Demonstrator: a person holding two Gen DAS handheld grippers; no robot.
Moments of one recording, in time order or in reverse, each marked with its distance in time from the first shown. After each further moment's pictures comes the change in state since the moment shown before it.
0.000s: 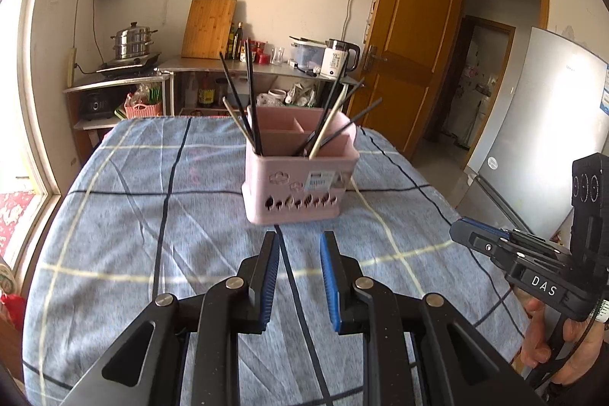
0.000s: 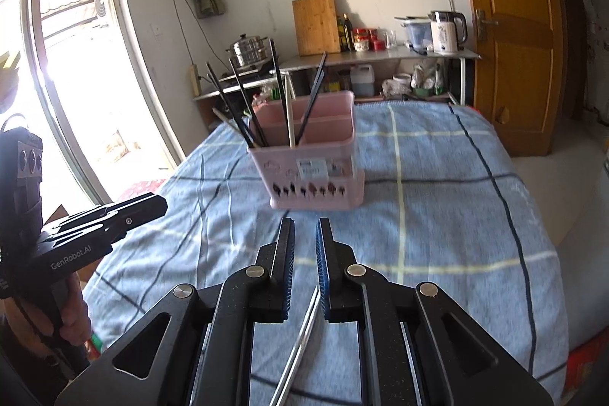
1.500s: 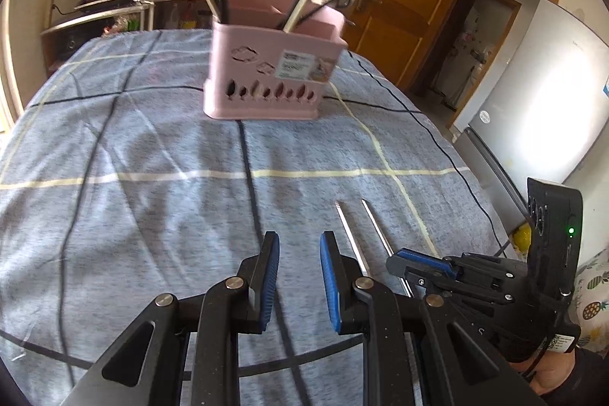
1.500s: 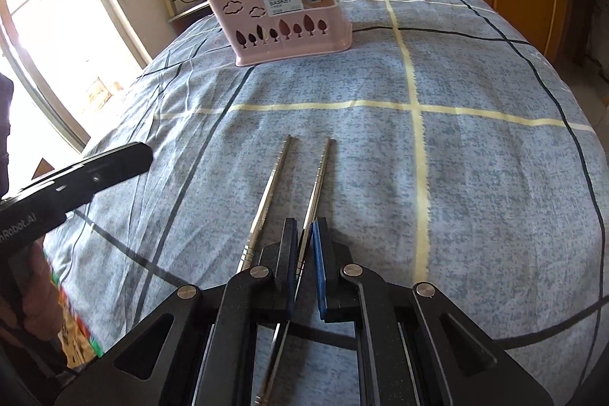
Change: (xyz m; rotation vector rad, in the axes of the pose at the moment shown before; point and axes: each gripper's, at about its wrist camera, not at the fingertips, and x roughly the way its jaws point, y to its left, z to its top) left arm 0.069 -0.017 -0.068 -0.055 0.236 -0.099; right arm 0.062 -0.024 -0.092 0.049 0.324 -0.038
